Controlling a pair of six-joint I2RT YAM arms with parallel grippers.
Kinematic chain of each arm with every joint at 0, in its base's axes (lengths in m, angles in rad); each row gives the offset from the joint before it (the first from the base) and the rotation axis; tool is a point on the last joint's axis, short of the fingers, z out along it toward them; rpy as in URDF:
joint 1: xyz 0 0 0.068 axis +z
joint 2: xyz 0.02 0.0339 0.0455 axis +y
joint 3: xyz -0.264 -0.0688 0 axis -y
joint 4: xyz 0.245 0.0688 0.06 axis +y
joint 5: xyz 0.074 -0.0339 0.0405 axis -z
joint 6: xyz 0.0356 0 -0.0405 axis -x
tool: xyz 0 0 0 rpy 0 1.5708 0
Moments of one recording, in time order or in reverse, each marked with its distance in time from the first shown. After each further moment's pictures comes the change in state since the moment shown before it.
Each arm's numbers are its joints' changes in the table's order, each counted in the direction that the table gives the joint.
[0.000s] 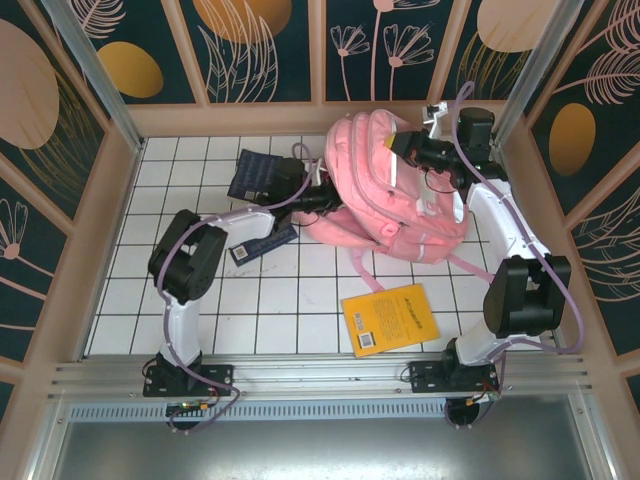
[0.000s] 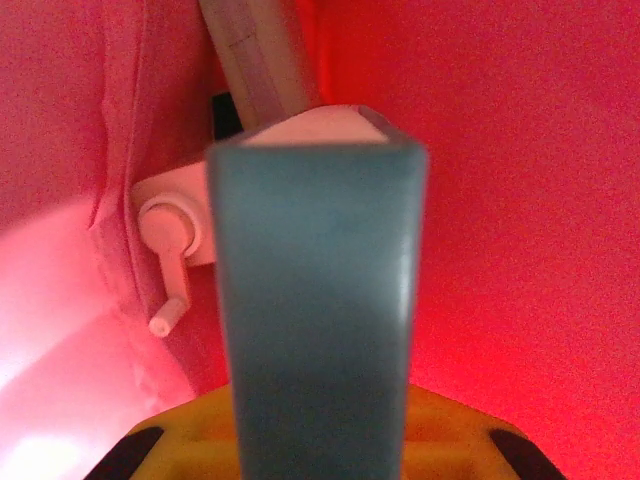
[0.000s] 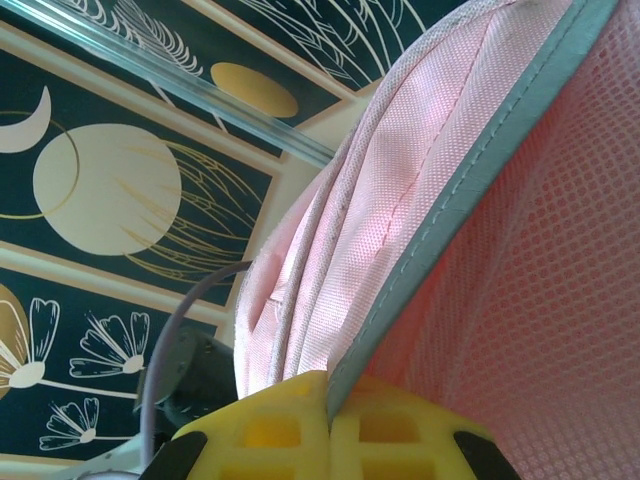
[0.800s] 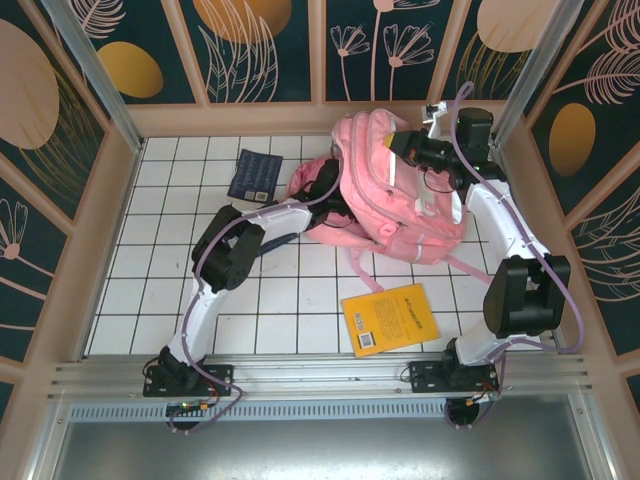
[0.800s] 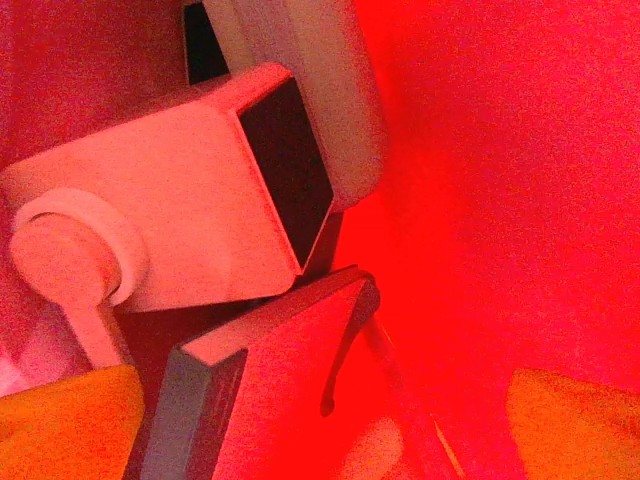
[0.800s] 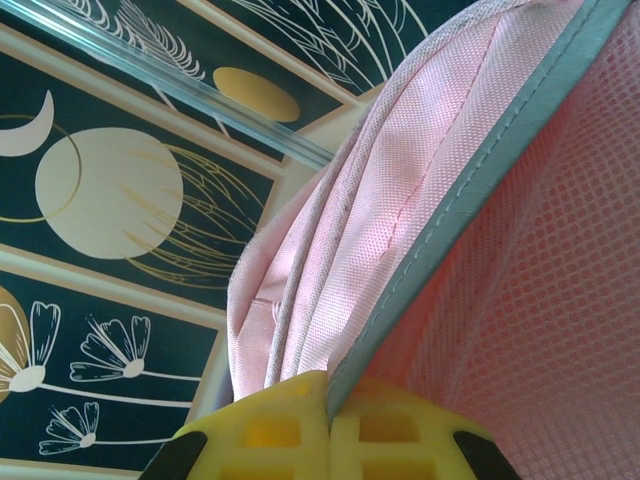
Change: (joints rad) left arm -0.108 0.237 0.331 0.212 -0.011 -0.077; right arm 0.007 0.000 -0.007 -0.020 0.014 -0.013
